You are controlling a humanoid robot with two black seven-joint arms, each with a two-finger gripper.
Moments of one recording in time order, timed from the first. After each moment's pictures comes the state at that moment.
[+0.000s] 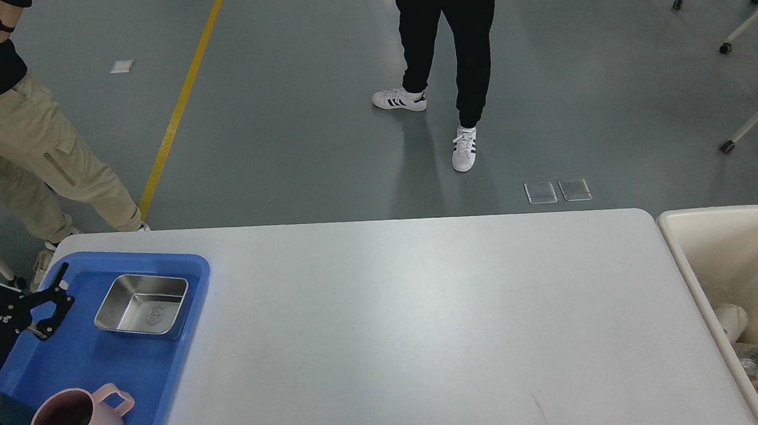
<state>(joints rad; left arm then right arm) -0.10 0.48 -1.41 -0.91 0.02 -0.57 -0.05 0.49 -0.93 0.18 0.54 0.00 0.30 -0.02</state>
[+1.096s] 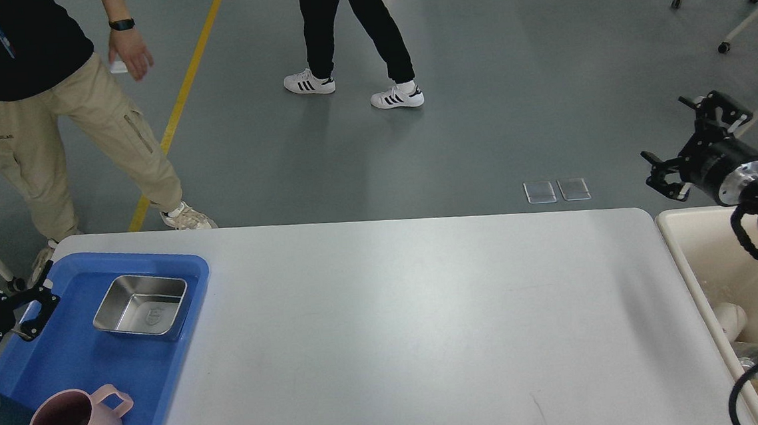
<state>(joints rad) -0.07 0.48 -1.48 -0.91 0.02 -0.65 -0.05 0.70 -0.44 1.00 0.66 -0.01 0.33 -0.02</state>
